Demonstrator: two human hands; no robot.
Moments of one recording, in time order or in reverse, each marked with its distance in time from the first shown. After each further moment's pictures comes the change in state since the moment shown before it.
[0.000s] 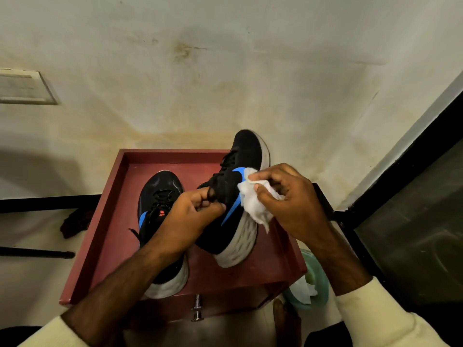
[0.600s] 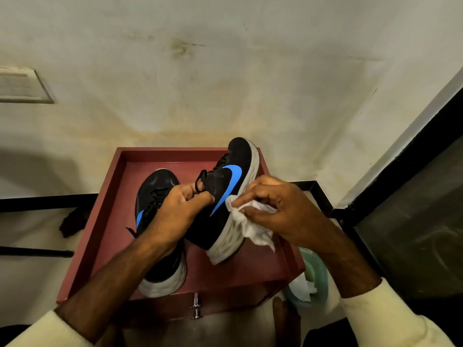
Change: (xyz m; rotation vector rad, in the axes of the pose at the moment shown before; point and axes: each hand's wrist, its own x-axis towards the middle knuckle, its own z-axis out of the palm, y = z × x) left_hand 0.008 -0.008 -0.009 -0.067 0.060 -0.047; right_hand -0.005 -0.010 -0.014 0.007 -0.426 -0.111
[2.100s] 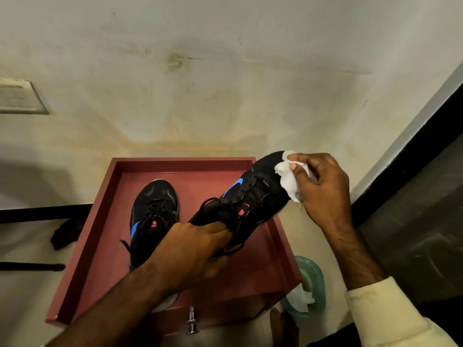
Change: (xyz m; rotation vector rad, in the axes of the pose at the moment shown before) left_hand -0.023 -0.005 0.009 1.180 -0.250 0.600; right_hand 0.008 0.033 -0.041 -0.088 0.728 0.266
